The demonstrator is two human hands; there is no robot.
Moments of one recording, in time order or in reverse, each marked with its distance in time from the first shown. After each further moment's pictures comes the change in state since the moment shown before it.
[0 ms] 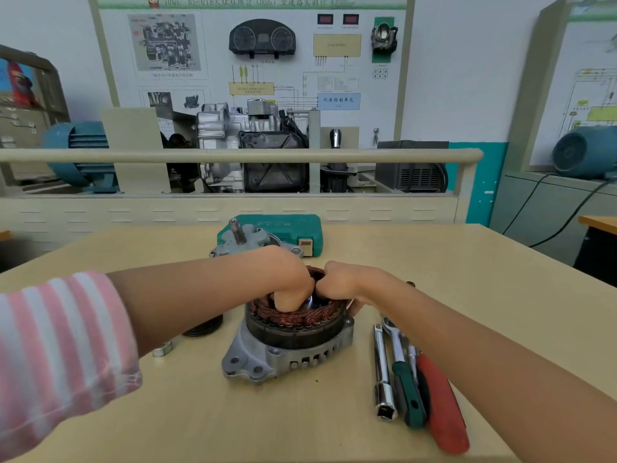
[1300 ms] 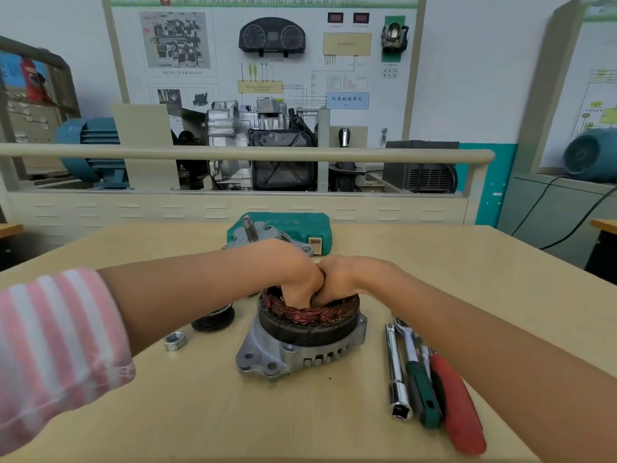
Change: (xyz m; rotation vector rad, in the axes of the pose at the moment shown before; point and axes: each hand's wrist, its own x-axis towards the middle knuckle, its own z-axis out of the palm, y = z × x) left_hand -0.005 -0.009 0.011 -0.178 0.099 0.071; right_hand 0.002 -0.021 0.001 -0.464 -0.015 -0.221
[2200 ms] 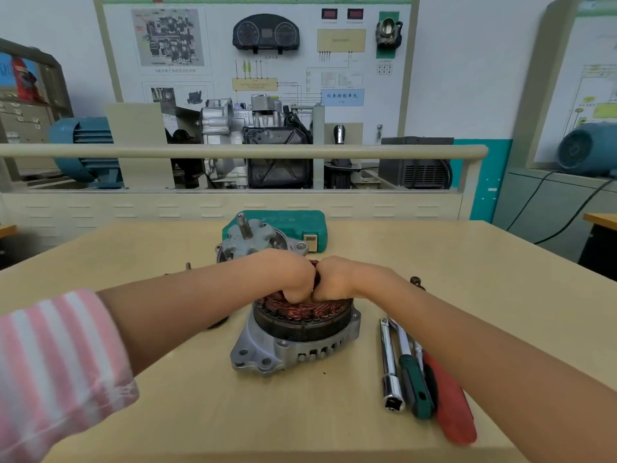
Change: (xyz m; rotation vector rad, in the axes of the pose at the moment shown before) left_hand -0.002 0.011 0.000 0.076 -0.049 -0.134; right_hand -0.007 0.002 0.012 -0.027 0.112 -0.100
